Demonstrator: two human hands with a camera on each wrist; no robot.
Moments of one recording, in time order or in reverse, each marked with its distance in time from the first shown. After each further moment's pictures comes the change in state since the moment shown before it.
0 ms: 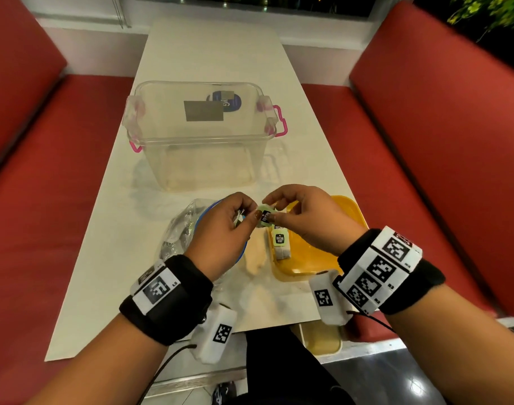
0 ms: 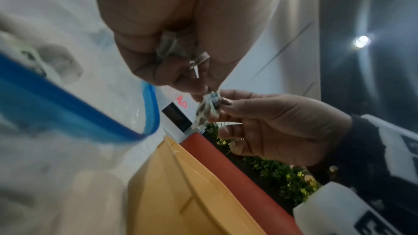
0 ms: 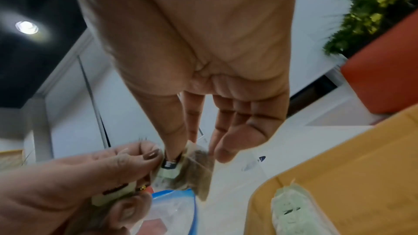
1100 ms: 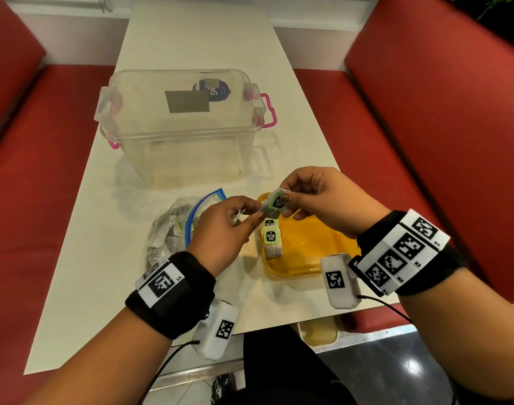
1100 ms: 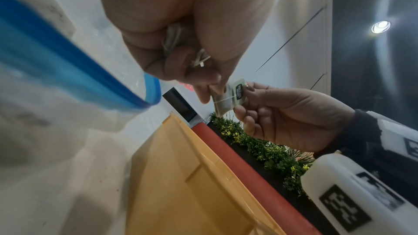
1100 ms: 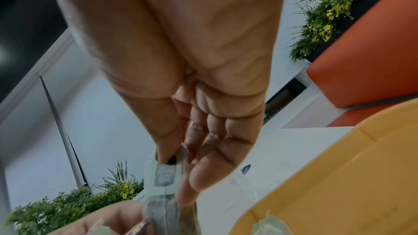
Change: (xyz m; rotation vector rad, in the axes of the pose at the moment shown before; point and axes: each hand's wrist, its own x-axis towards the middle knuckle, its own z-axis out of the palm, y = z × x) left_hand 0.018 -0.017 0.026 0.011 -0.033 -0.073; right_hand 0.011 0.026 -0.035 0.269 -0.068 0.024
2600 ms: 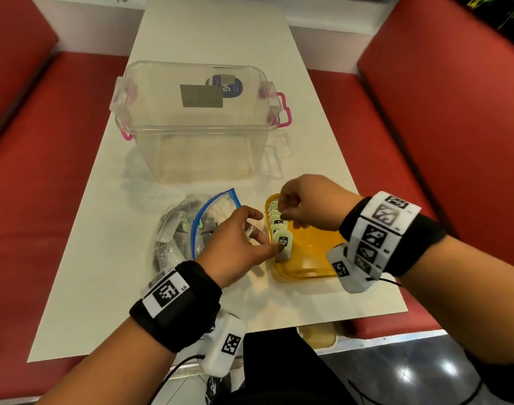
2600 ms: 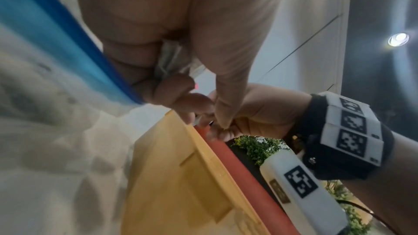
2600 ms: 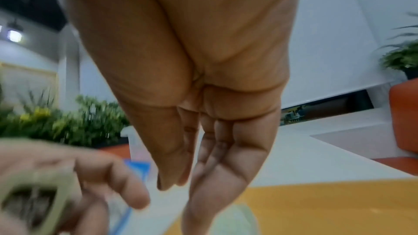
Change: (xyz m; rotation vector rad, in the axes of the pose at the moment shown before) left_hand -0.018 0.002 -0.002 -0.034 -0.166 -0.226; right_hand 0.031 -0.014 0.019 -0.679 -0.190 0.053
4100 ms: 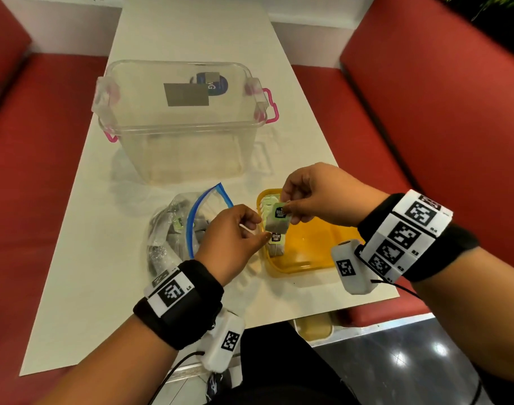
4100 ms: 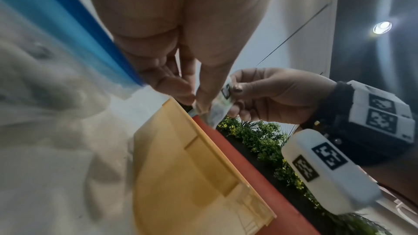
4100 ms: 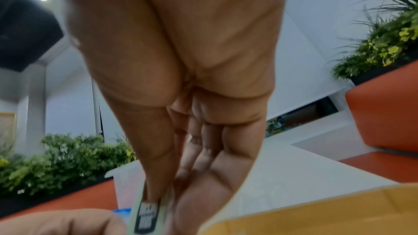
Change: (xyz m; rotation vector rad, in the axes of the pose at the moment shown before) left_hand 0.009 -0.008 0.006 0.078 0.098 0.144; right_hand -0.027 0.007 -0.012 0.263 0.045 0.022
